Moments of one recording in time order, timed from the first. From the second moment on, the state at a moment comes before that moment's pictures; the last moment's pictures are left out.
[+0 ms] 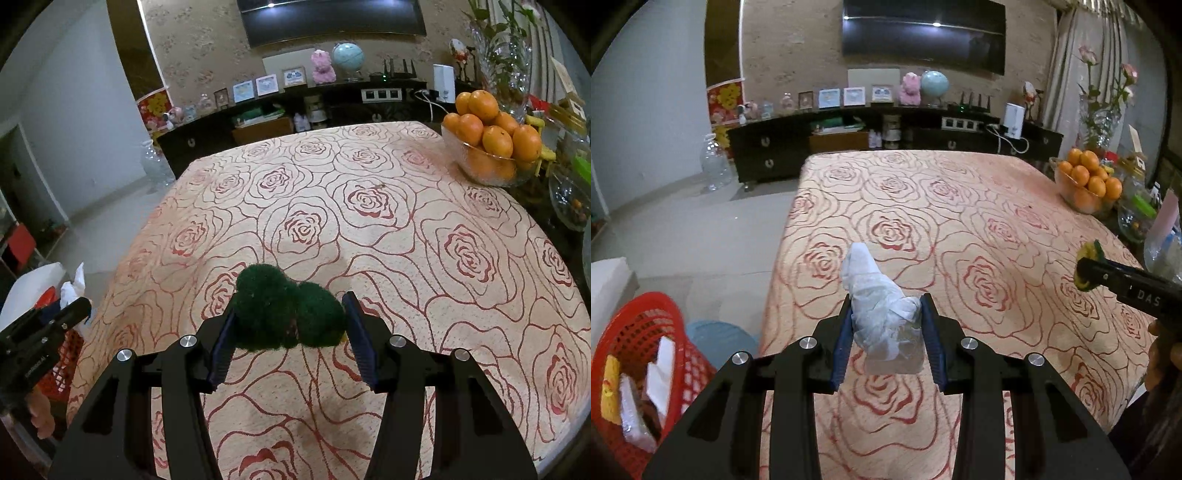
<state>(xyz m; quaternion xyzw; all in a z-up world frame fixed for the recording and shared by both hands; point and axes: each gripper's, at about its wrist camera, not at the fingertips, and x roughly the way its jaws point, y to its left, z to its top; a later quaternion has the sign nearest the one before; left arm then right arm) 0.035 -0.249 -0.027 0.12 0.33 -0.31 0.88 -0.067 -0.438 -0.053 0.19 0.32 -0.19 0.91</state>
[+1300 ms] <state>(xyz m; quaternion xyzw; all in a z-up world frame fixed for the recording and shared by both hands) 0.057 -0.065 0.015 0.06 0.31 -0.14 0.94 -0.022 -0.274 -0.024 0.11 0.32 -0.01 0.94</state>
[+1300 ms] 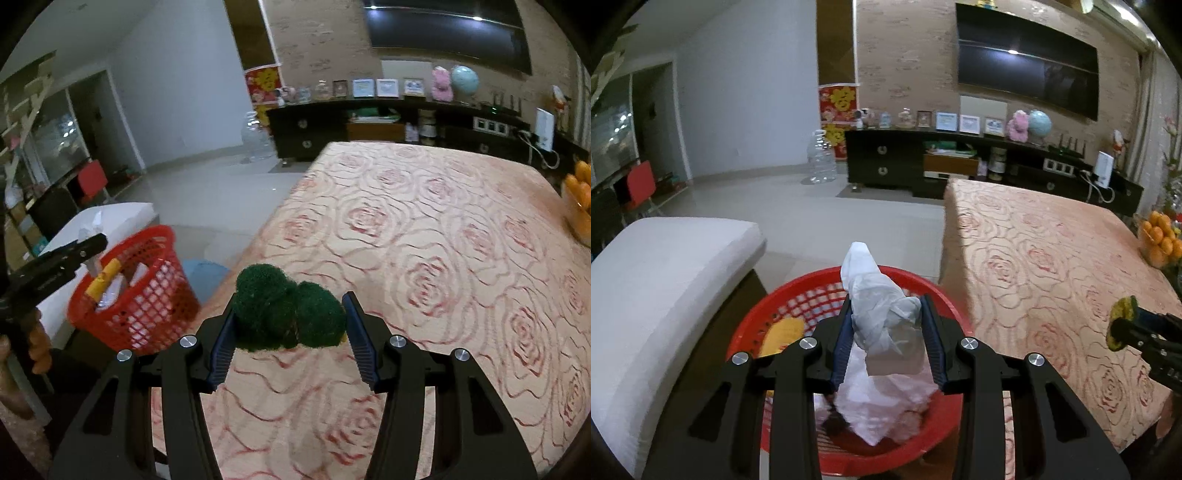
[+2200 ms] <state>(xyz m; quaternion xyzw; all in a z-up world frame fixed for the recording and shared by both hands) 0.088 0.009 0.010 -0.02 0.32 -0.07 0.95 0.064 -0.147 0.019 0.08 0.32 0.11 0.94</state>
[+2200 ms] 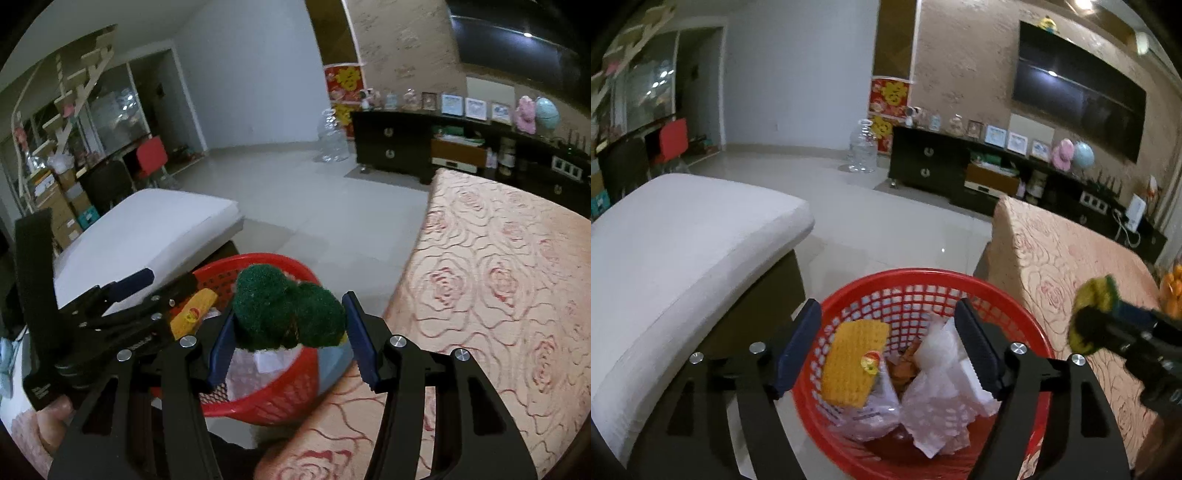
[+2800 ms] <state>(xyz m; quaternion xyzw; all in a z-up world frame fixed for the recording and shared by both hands) 0.080 0.048 0.017 -0.07 0.29 -0.03 0.95 0.071 -0.126 0.014 0.11 0.32 0.16 0.93</state>
